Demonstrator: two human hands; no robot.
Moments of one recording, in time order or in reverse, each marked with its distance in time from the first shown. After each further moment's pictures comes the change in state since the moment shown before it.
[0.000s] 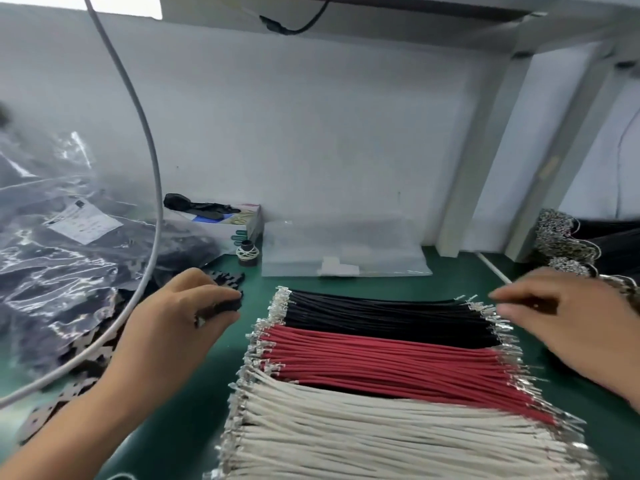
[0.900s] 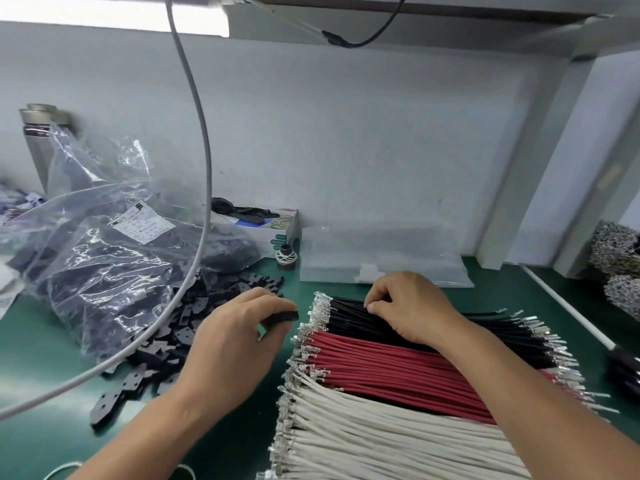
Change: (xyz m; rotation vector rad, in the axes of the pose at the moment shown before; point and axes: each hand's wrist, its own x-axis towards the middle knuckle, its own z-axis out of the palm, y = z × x) left_hand -0.008 0.012 0.011 -0.067 -0.002 -0.065; right_hand 0.073 -0.116 0.143 -0.015 -0.405 -0.100
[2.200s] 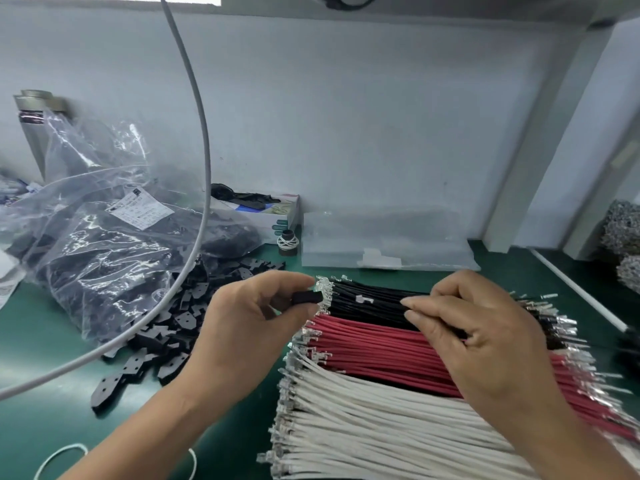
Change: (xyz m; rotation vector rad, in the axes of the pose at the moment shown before) left_hand -0.003 0.019 0.002 -0.346 0.086 -0.045; right_hand -0.112 0.002 -0.010 0.152 0.621 -0.333
